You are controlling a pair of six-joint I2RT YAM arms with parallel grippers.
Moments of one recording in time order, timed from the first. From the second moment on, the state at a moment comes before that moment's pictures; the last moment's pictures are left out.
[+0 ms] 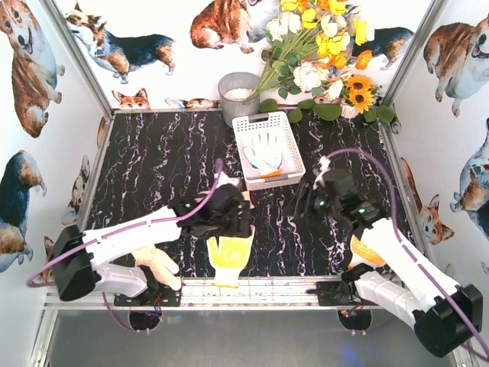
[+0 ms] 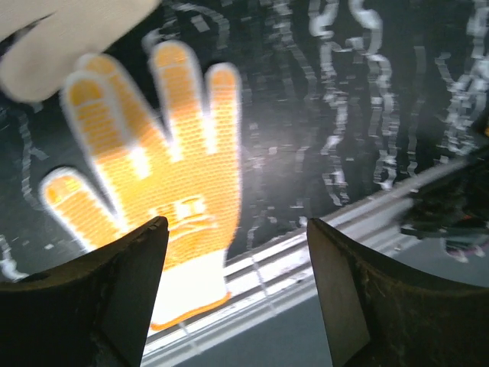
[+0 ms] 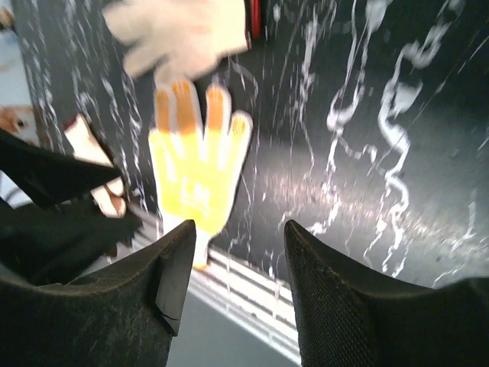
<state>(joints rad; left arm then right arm) -1.02 1.32 0.98 -0.59 -0.09 -0.86 0.42 0.91 0.75 -0.57 -0.31 0.67</state>
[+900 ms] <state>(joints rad) -0.97 1.23 0.61 -0.58 -0.09 -0.93 0.90 1.52 0.85 -0.41 -0.19 0.86</state>
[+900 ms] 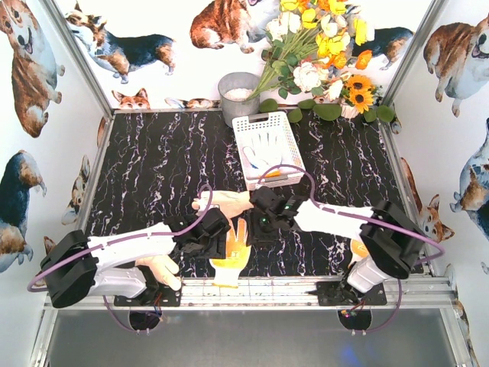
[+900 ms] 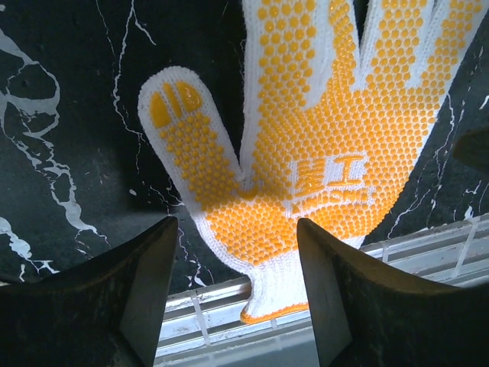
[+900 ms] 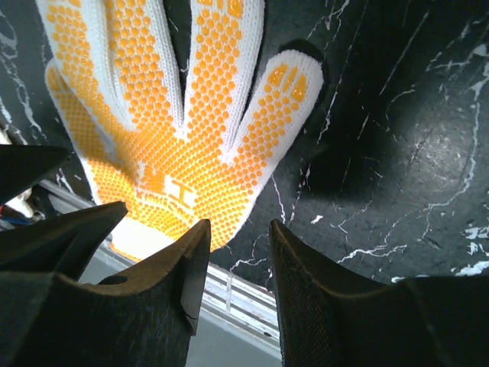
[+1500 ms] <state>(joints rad) -0.97 1.21 0.55 -0.50 -0.04 -0.96 0.96 1.72 1.01 -0.48 -0.11 0.82</state>
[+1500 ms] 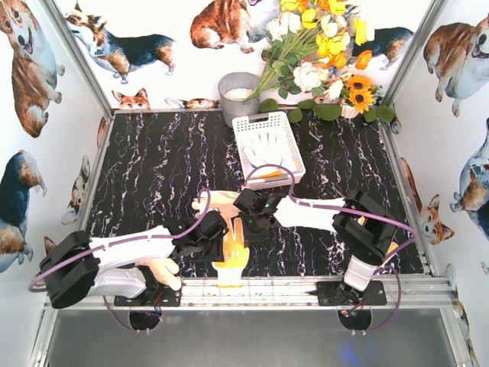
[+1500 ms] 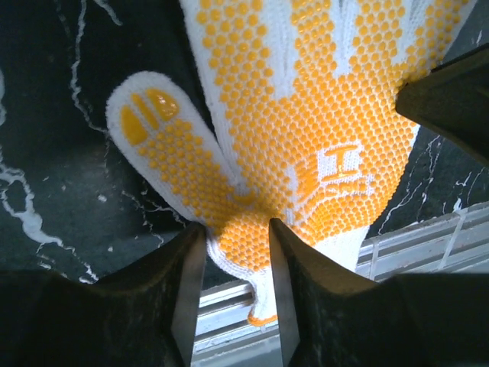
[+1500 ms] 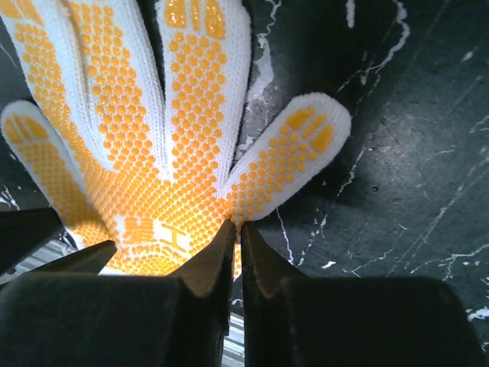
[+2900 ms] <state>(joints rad) -0.99 1.46 0.68 -0.19 -0.03 -1.02 0.74 1.48 0.88 -0.66 0.13 0.71</state>
